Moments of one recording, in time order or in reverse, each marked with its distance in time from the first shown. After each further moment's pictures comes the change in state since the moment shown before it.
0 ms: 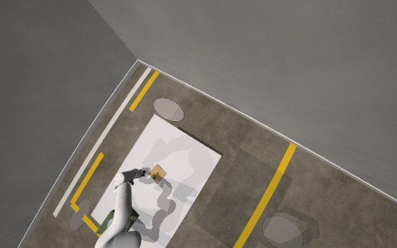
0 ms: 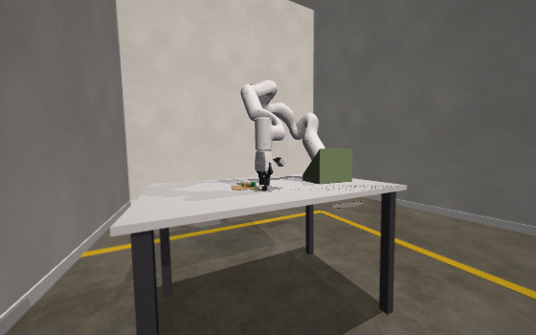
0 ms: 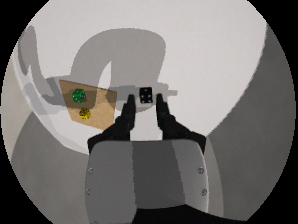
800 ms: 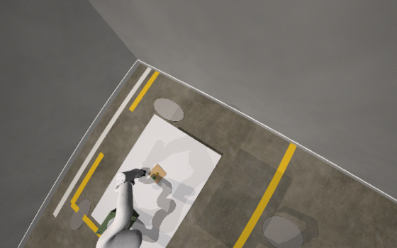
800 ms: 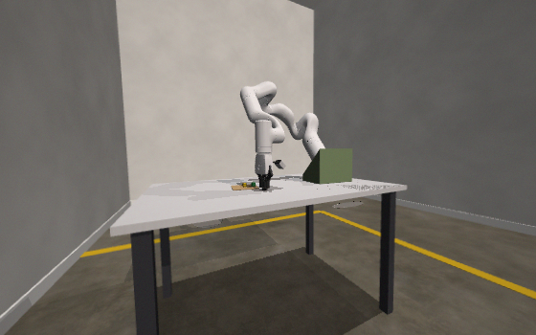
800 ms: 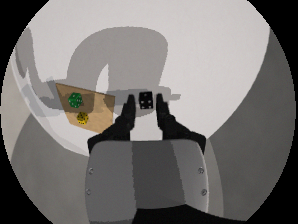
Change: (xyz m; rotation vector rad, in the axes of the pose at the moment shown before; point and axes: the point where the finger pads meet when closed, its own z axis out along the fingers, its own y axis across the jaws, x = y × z) arm 0.000 0.000 0.013 0.000 0.000 0.000
